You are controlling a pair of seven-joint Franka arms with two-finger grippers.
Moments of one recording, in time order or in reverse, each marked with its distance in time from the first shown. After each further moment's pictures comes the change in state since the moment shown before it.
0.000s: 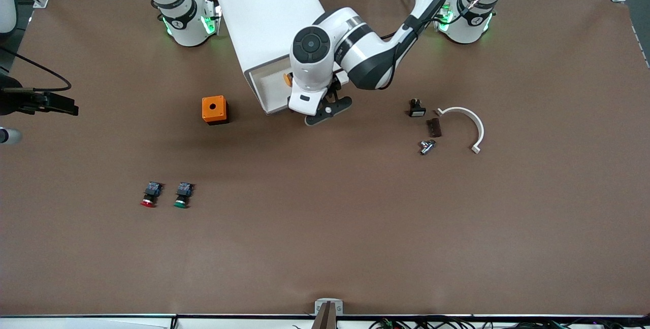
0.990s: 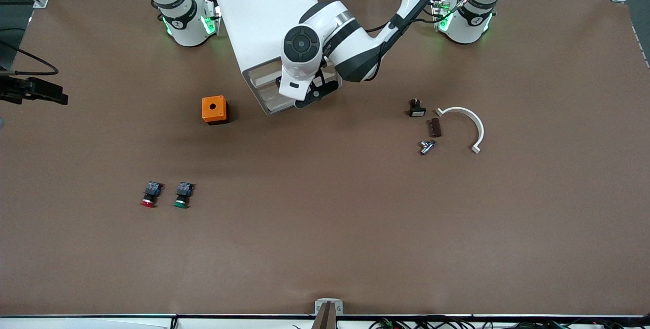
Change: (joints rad) left arm -0.042 0.011 -0.009 -0.019 -0.216 -0.024 -0.016; right arm -0.010 -0.008 0.013 0.104 0.032 -0.094 -0.001
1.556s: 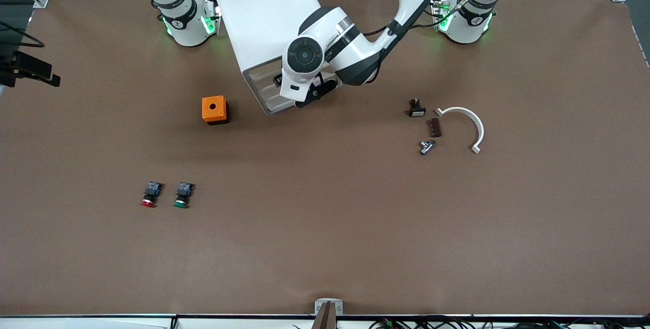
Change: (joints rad) left arm 0.002 0.021 -0.001 -0.004 -0.093 -0.002 0.000; right arm -0.007 -0.092 -0.001 -0.042 0.050 -0.018 -0.001
